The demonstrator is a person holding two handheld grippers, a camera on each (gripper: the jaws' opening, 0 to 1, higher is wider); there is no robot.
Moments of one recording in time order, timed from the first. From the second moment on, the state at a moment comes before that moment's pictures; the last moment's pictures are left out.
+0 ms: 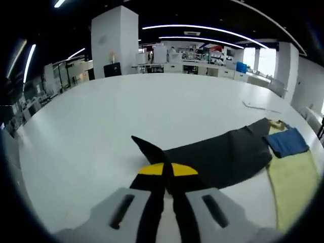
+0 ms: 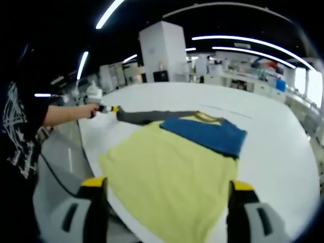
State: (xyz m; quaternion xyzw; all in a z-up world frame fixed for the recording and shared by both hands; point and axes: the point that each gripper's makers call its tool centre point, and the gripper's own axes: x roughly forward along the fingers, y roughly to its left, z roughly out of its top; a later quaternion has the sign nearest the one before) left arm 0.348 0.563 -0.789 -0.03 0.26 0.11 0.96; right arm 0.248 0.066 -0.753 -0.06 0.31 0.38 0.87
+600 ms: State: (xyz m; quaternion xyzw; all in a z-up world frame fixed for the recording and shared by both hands) left arm 0.382 0.492 -0.754 -0.02 0.23 0.03 0.97; right arm 0.241 0.075 -0.750 -0.07 0.30 0.41 0.86
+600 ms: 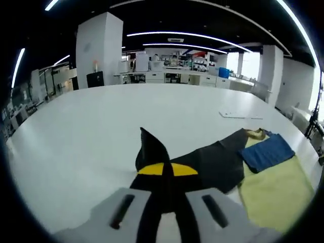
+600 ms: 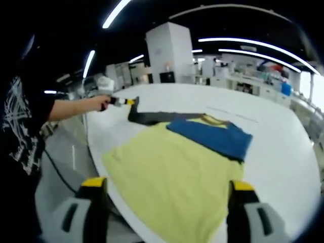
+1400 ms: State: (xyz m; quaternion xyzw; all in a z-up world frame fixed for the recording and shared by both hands) left arm 0.427 0.399 -0.715 -0.02 0.20 -0.08 0.98; right arm 0.240 0.065 -0.749 -0.08 0.30 0.40 0.86
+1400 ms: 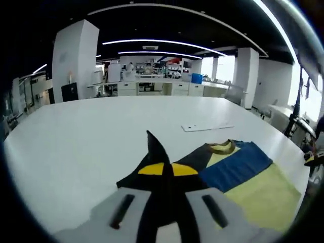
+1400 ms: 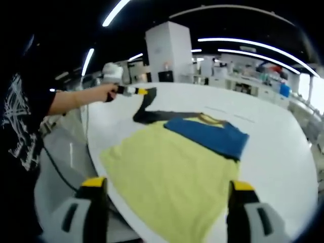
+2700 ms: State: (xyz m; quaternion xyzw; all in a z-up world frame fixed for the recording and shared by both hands) left arm 0.478 0.247 -0.700 -0.03 0.18 -0.19 0.96; right arm 0.243 0.047 -0.762 -0.07 0.32 0.38 0.87
